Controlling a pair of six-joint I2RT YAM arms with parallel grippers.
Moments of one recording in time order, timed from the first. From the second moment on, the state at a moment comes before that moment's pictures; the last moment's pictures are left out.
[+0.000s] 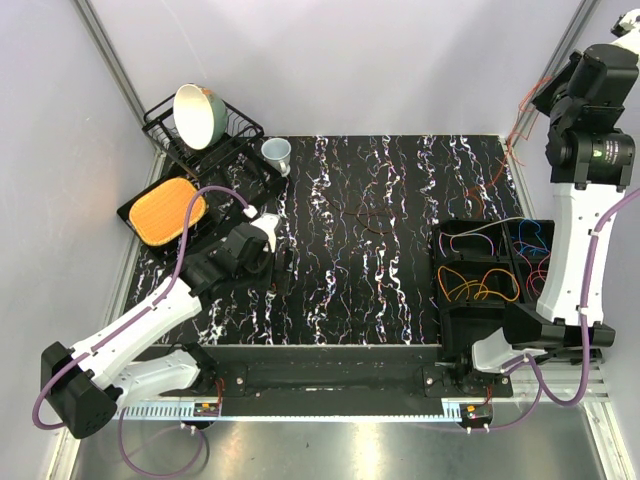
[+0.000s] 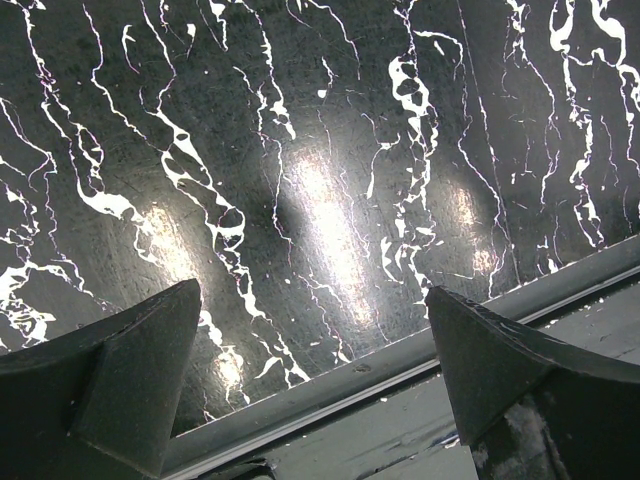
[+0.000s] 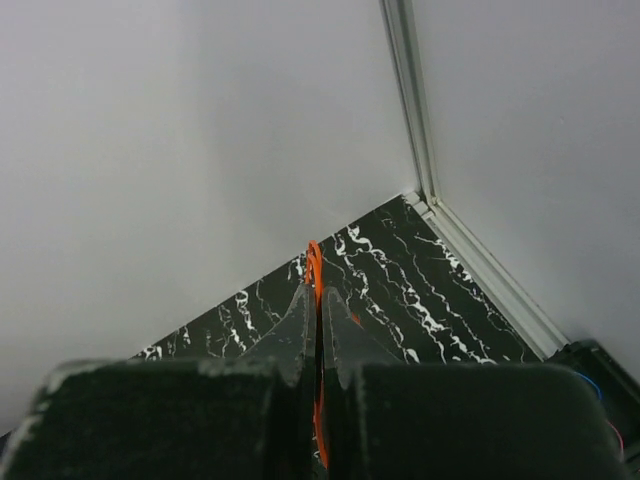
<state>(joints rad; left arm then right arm) -0.71 1.01 0.86 -0.70 -0.07 -0.41 -0.09 1.53 2.22 -0.80 0.31 0.36</state>
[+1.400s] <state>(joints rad) -0.71 1.01 0.86 -0.71 -0.08 -0.41 -0.09 1.24 1.63 -0.67 0.30 0.45</state>
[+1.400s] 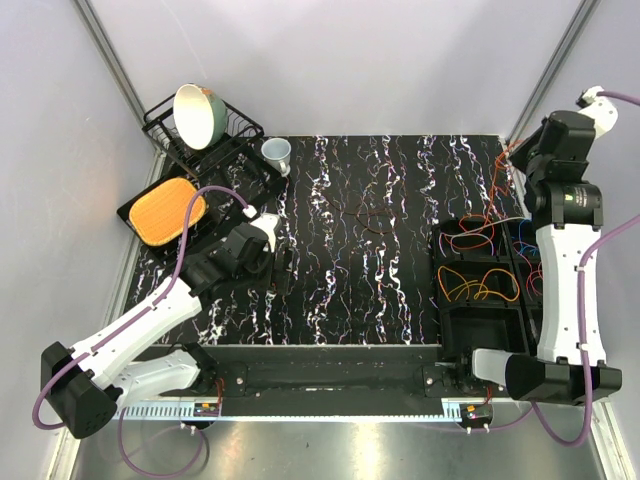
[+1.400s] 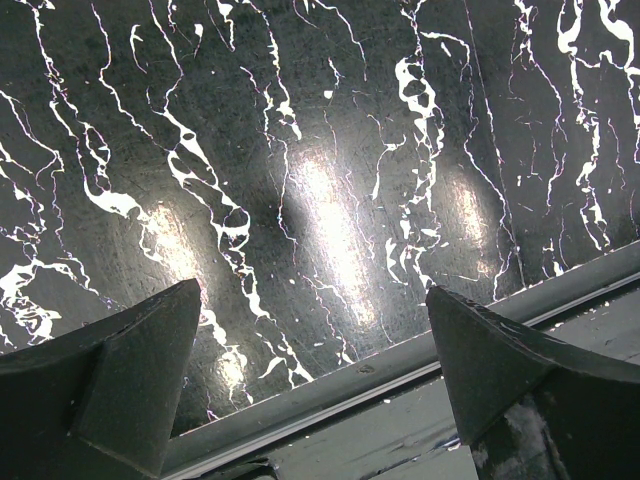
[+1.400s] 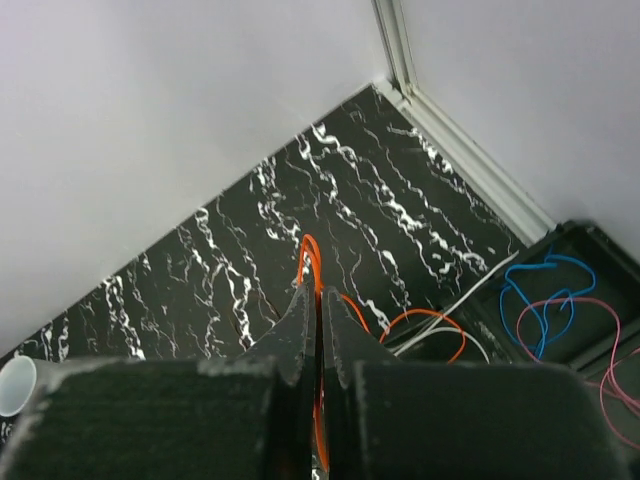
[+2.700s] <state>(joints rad) -0.71 1.03 0.86 -0.71 -0.07 -0.41 -0.09 1.30 0.97 -0.51 0.42 0.74</state>
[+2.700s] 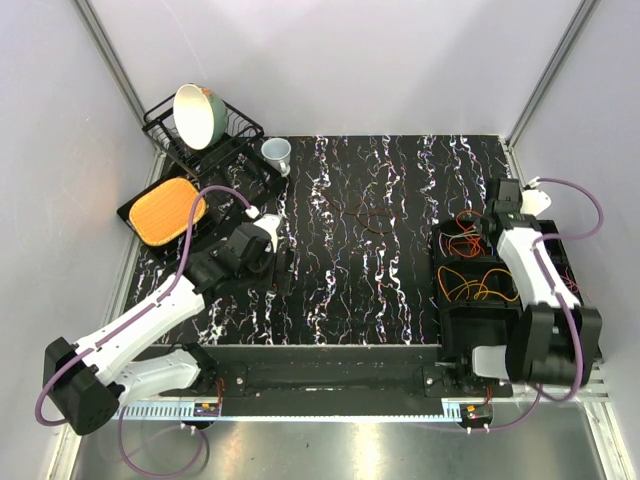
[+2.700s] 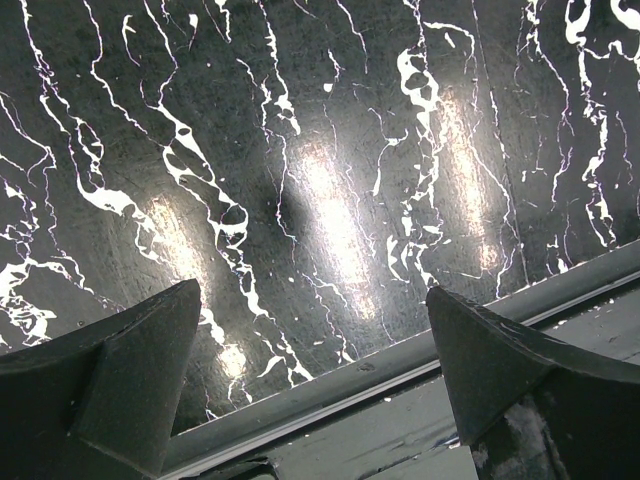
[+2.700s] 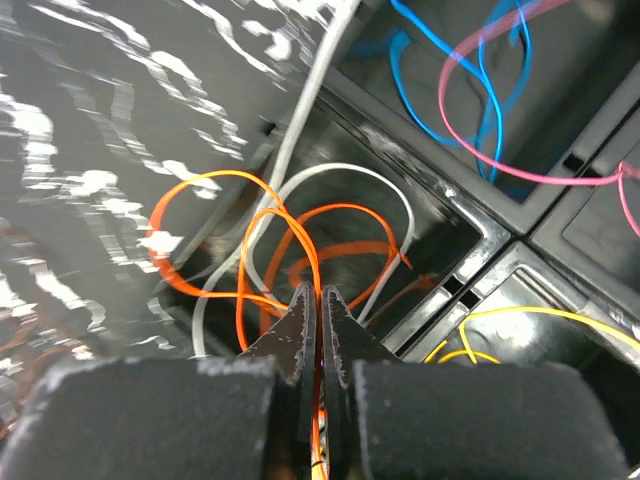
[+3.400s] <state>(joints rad) -0.71 1.06 0.86 -0.71 -0.08 -0.41 -0.09 1.39 1.09 -0.82 0.51 0.88</state>
